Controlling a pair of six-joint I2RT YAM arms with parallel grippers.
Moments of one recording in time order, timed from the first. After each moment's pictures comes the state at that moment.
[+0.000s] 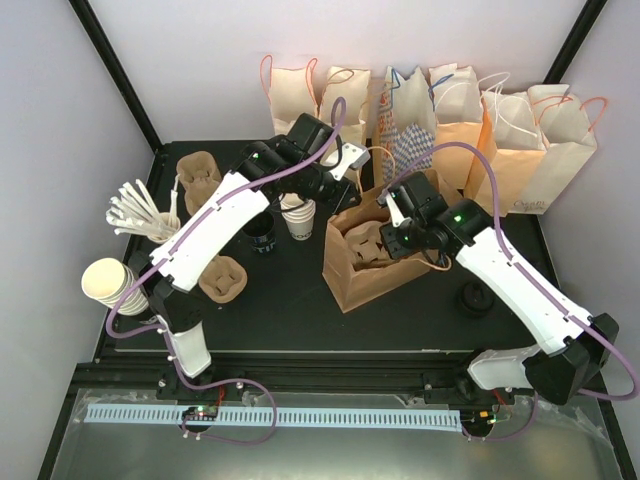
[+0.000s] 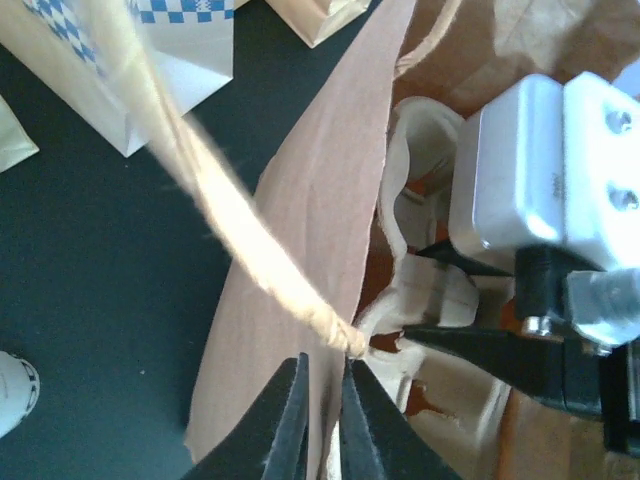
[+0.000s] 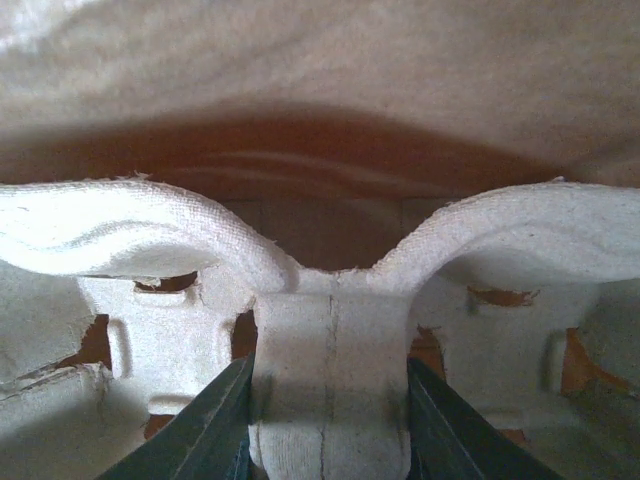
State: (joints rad) left arm -0.73 1.79 2.06 -1.10 0.33 -0.14; right arm 0.64 1.32 1.39 -1.09 0.07 0.16
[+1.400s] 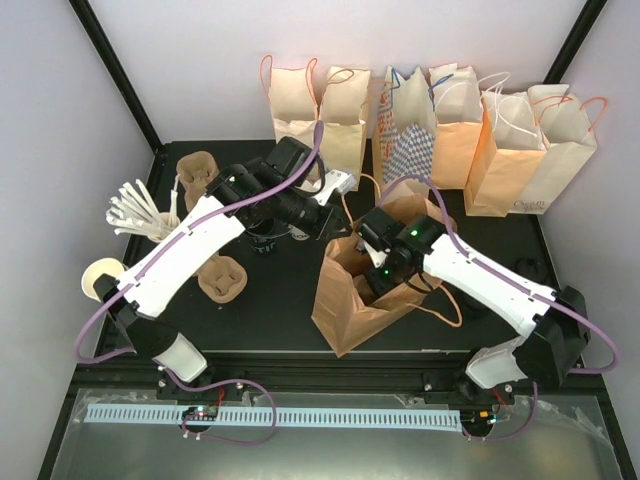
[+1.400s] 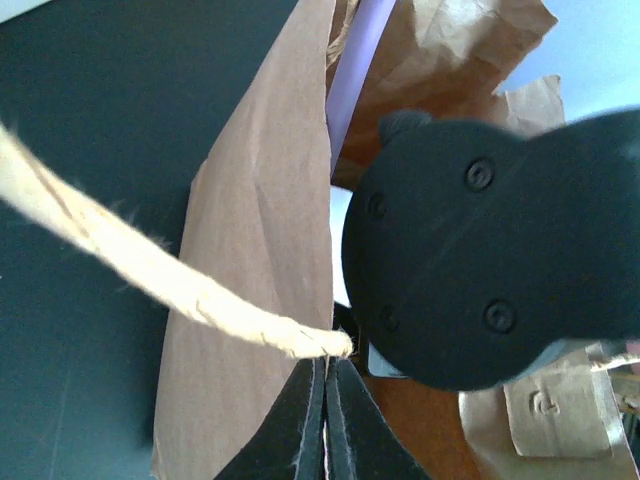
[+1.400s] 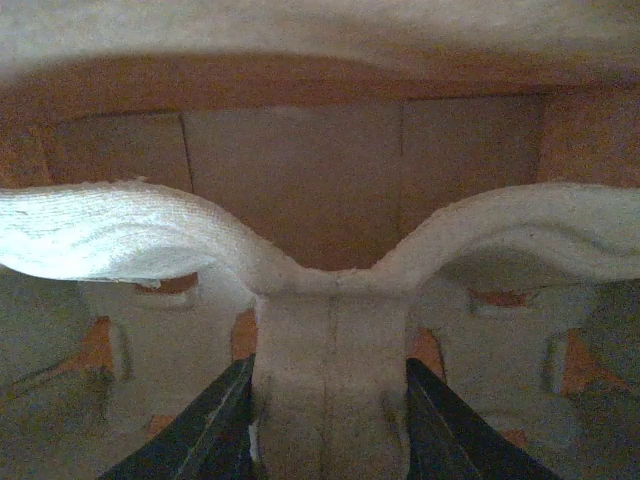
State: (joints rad) left arm -0.76 1.58 1.82 -1.10 0.50 -0.27; right arm 0.80 1.41 1.26 -1.24 -0.02 0.24
